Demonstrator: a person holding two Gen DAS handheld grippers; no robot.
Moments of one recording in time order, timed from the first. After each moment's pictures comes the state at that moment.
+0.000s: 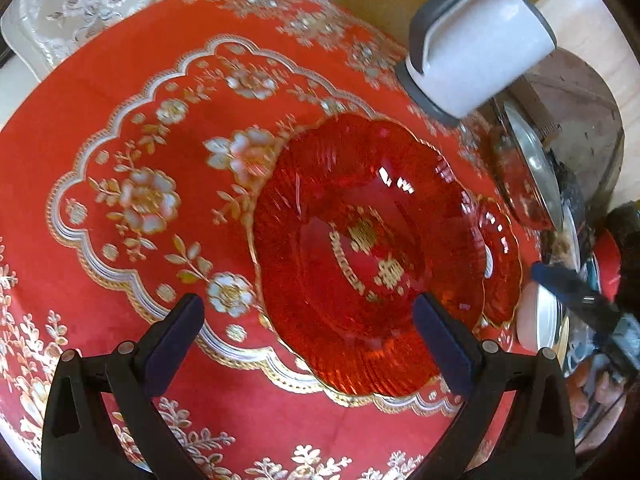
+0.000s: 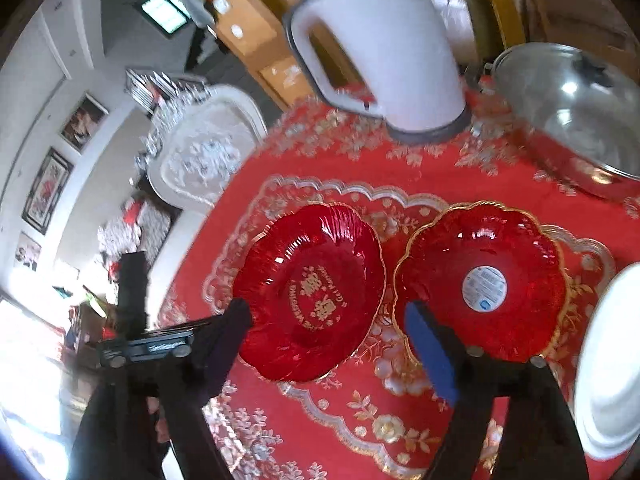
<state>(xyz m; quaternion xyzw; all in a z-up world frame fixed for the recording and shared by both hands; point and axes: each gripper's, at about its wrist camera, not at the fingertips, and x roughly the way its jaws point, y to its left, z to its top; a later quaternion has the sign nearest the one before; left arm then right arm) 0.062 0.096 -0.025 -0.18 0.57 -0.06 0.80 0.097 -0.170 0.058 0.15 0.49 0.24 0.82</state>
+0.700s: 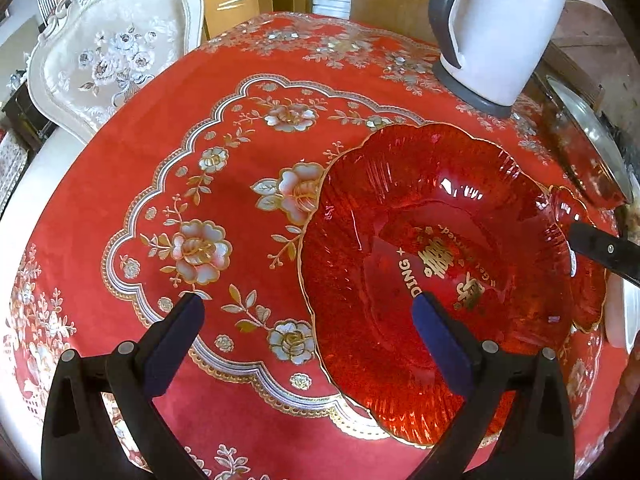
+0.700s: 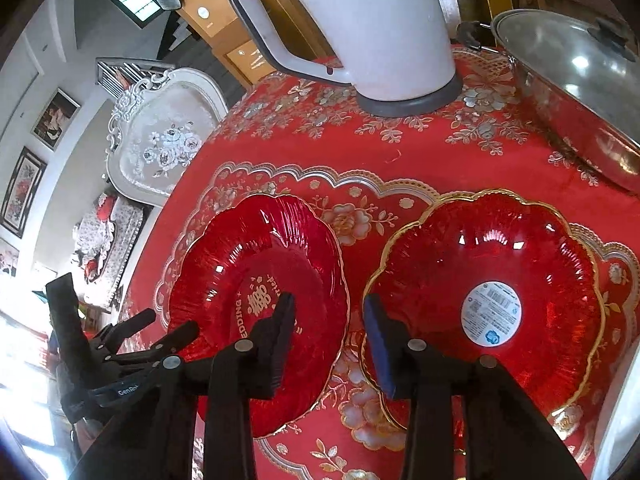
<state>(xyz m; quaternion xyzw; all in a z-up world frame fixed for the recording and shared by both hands) 0.074 0.089 -0.038 -0.04 0.53 0.03 0.85 0.140 -0.156 0.007 0.15 0.51 0.20 0.82</state>
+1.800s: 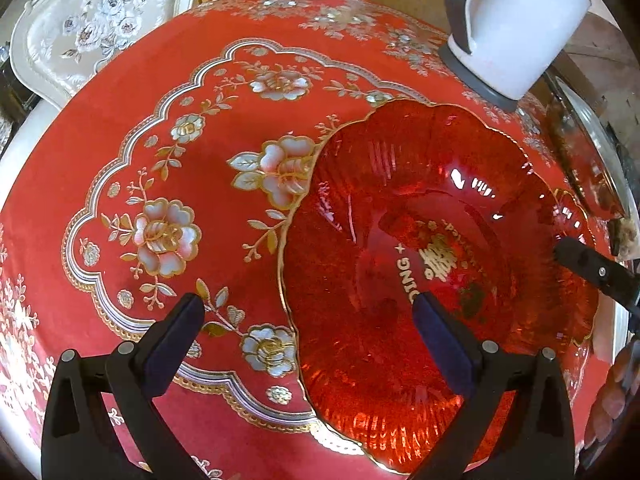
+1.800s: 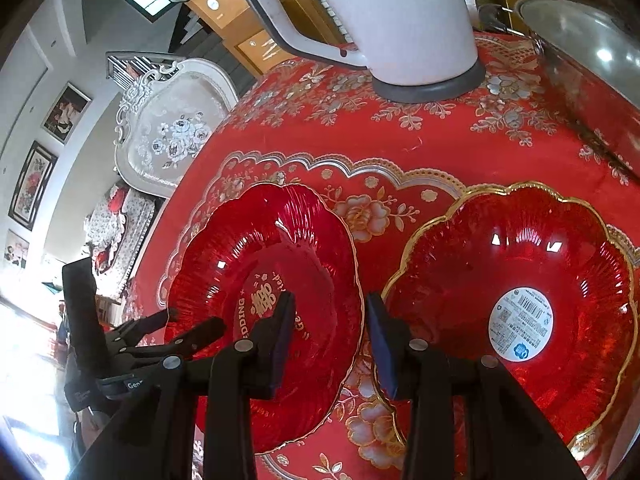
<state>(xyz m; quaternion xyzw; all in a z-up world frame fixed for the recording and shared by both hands) 0.089 0.090 -0.061 -0.08 0.57 0.02 0.82 0.148 -0.144 -0.012 0.15 0.52 0.23 0.81</state>
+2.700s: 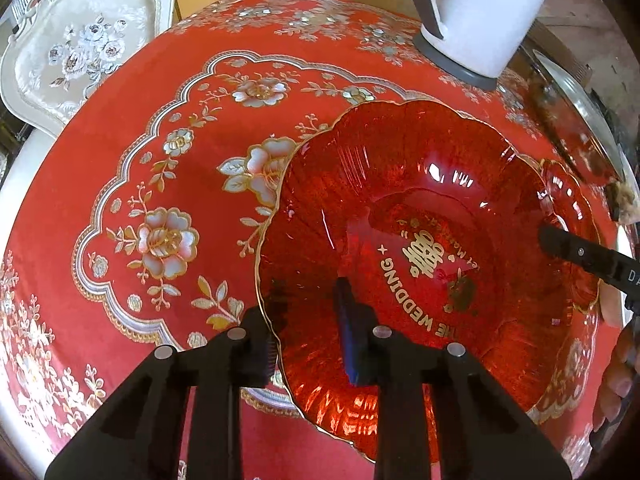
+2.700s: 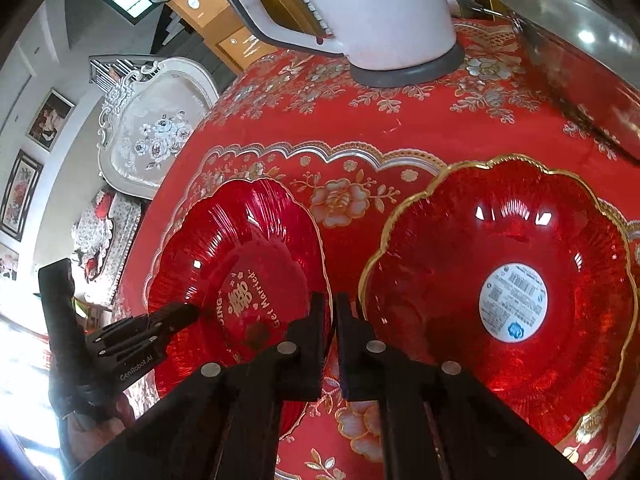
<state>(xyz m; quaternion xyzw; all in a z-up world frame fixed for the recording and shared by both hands) 0.077 0.078 -0.051 -0.03 0.56 -0.01 0.83 0.142 -0.147 -0.023 0.15 0.53 0.20 0.81</state>
